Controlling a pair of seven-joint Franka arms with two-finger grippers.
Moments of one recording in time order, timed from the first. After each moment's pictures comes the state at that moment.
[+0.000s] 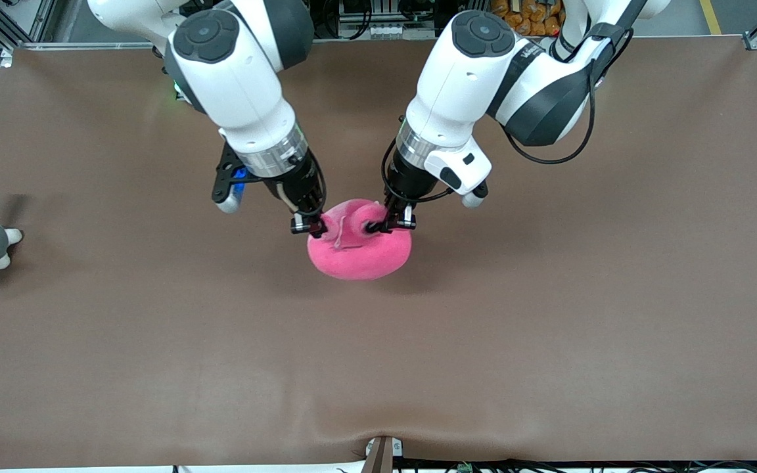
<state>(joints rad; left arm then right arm) -0.43 0.42 -0.35 -1.37 0.12 2.13 -2.33 0.61 0.35 -0.03 -1.36 0.05 1.97 2.13</state>
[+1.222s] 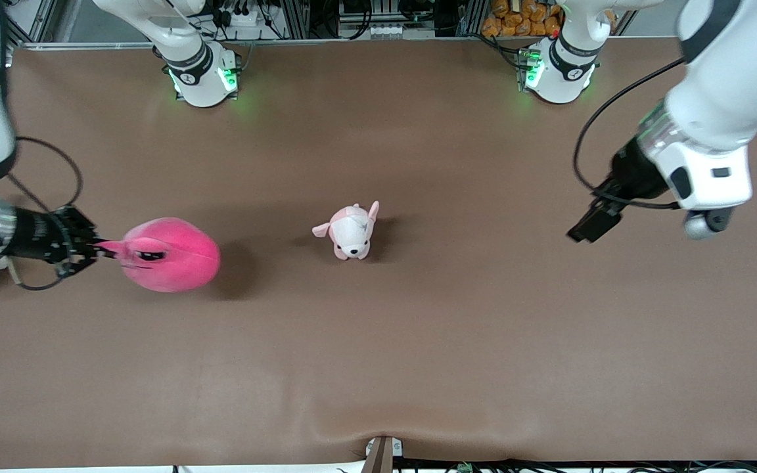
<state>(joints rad) -0.04 0.18 -0.26 -1.36 -0.04 1.64 -1.13 -0.15 0.33 -0.05 -1.58 0.34 1.67 1.05</state>
